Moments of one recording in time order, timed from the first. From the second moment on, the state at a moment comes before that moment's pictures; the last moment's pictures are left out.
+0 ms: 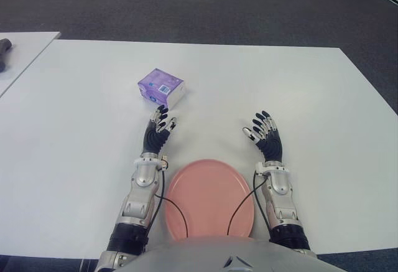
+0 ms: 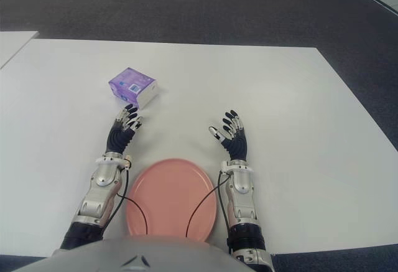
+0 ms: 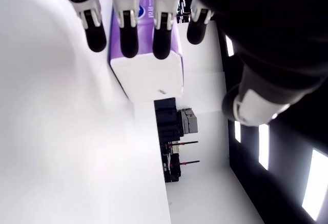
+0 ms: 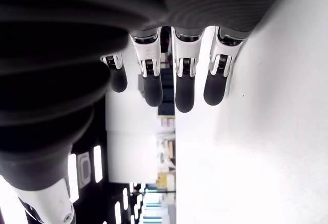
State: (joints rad) left arm 0.10 -0.02 -0.09 0.09 0.13 -0.09 0.16; right arm 0.05 0.01 -0.06 0.27 -0.01 -0.29 -0.07
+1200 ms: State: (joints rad) left arm 0.09 -0.01 -0.08 0.14 0.13 -0.11 0.16; right arm 0.05 0.01 -0.07 0.27 0.00 -0.29 -0.06
